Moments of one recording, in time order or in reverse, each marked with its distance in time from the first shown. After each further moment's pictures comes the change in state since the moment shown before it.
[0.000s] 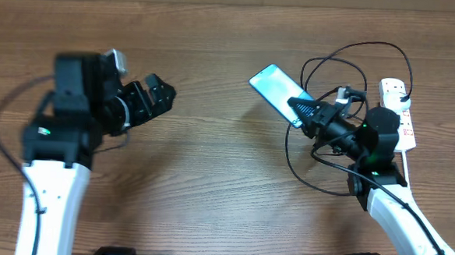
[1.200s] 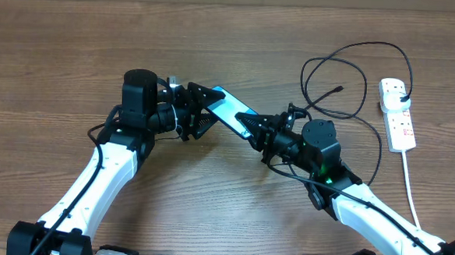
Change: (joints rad) left arm -0.164 0.206 -0.436 0.901 0.406 -0.866; right arm 0.413 0.073 -0.004 0.137 0.290 0.429
